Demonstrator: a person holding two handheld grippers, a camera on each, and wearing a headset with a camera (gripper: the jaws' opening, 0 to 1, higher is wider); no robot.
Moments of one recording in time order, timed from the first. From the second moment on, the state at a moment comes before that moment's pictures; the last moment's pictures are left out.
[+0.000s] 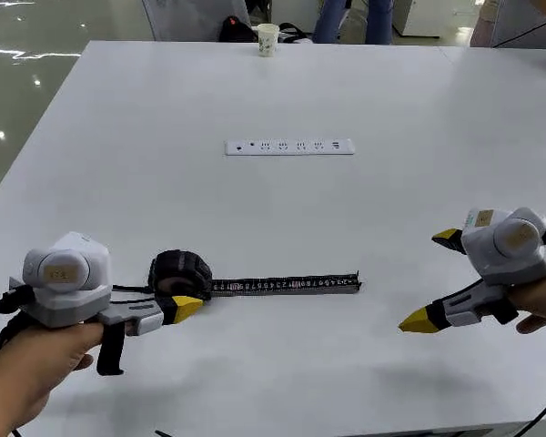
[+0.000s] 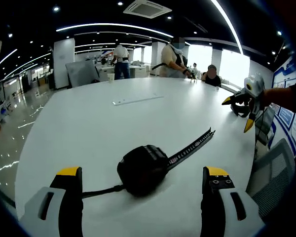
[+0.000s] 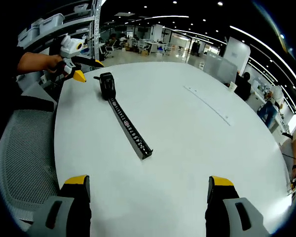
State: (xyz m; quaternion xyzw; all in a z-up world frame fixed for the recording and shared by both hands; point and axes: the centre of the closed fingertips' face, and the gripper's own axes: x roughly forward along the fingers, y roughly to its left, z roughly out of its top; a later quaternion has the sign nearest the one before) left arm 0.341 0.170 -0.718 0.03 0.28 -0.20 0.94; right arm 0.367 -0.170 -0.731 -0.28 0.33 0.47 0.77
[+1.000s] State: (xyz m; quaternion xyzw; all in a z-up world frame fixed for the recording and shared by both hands) left arm 0.372 0.146 -0.735 0.02 0.28 -0.16 0.95; right arm 0.392 -0.138 -0.765 -0.35 0.37 0.54 0.67
